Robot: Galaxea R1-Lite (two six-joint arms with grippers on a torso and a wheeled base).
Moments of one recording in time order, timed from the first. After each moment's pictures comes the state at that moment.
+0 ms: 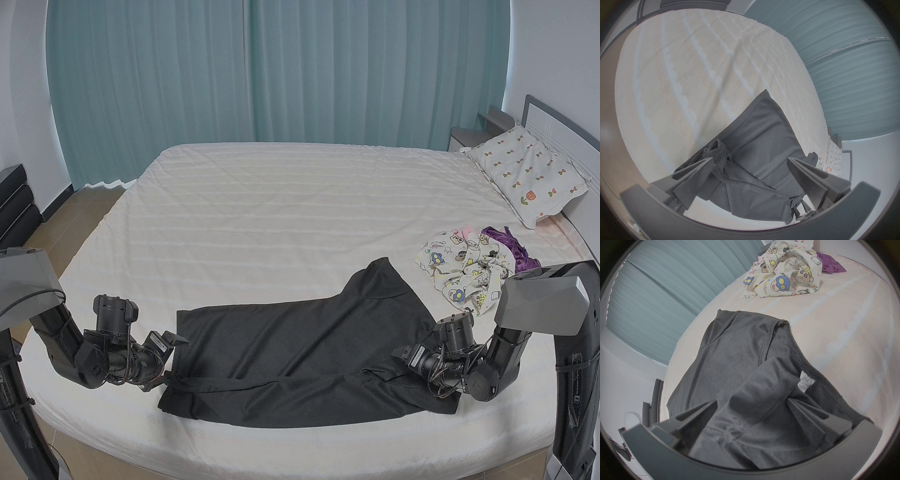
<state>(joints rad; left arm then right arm) -0.07 2.07 -0.53 -0.71 -0.18 -1.04 0.34 2.40 -0.65 -1.01 -0.05 0.84</state>
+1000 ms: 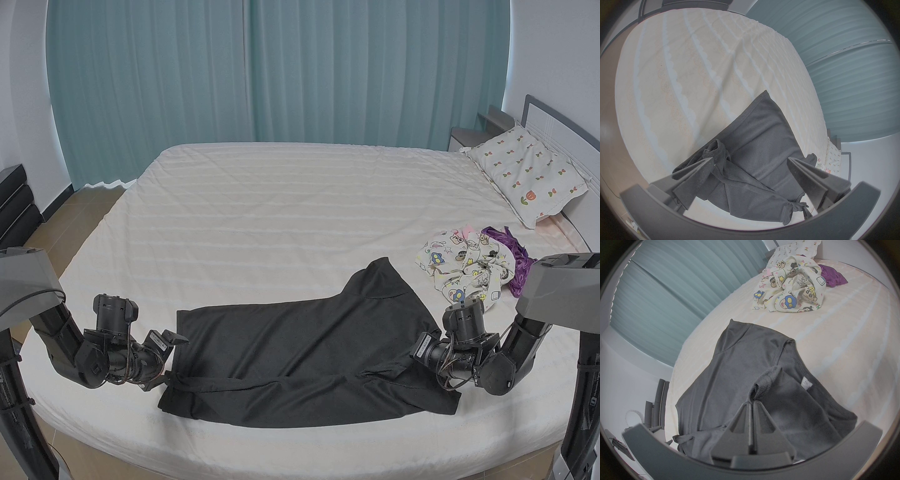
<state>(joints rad) -0.07 2.07 -0.53 -0.72 -0.18 -1.06 0.36 2.24 -0.61 -0.94 -0.07 0.84</state>
